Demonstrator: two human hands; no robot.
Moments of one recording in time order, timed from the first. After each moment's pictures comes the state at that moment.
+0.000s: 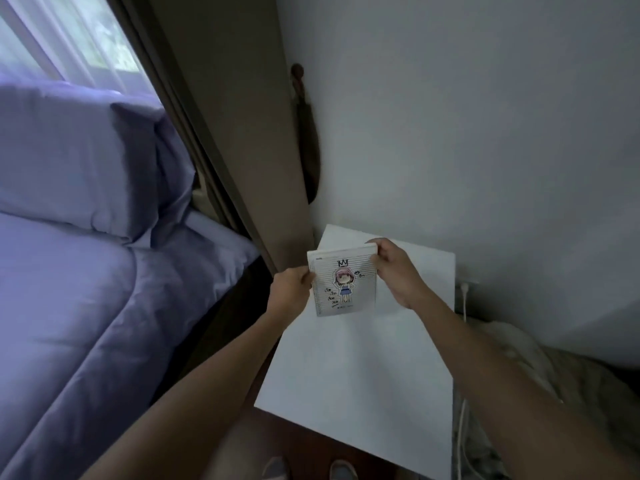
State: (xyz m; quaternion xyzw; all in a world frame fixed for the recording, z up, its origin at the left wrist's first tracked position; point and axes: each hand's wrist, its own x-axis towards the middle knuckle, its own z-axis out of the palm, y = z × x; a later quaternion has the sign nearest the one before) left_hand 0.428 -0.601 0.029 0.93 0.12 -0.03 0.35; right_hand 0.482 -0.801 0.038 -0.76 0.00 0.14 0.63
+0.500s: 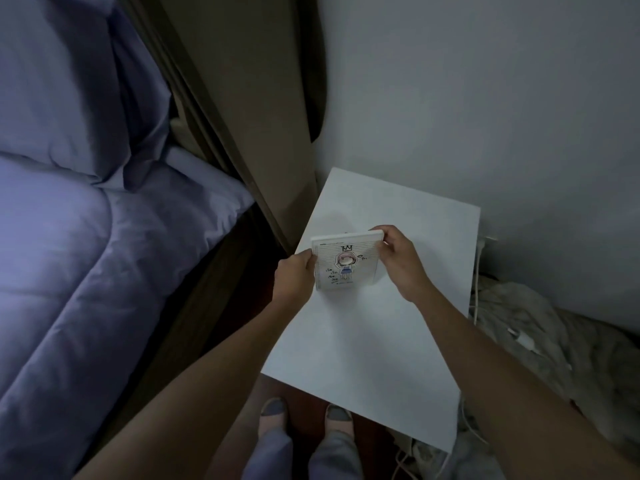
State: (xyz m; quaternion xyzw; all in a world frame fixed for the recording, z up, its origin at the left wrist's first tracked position) left_hand 0.417 -0.613 -0.057 0.93 0.15 -0.06 0.34; right_hand 0.475 -0.803 -0.057 -0.79 0.00 0.14 0.60
